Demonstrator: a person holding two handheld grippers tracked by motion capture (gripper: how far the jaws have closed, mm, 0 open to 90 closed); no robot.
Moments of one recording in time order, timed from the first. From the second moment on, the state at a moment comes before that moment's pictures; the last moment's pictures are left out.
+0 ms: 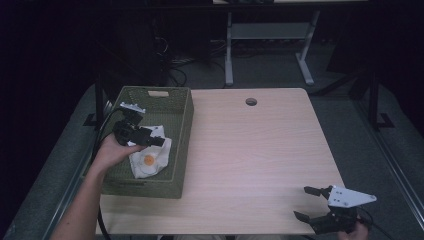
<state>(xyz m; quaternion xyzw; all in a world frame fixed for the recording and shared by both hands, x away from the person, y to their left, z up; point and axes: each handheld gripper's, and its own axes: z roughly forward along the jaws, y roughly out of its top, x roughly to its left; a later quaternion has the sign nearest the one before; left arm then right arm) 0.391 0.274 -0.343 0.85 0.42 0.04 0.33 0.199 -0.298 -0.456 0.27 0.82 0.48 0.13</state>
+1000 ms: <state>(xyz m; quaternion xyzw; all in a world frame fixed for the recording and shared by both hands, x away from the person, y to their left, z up) 0.412 0.286 -0.392 0.82 0.56 0.04 0.14 0.199 -0.300 -0.455 0.27 0.82 0.48 0.14</state>
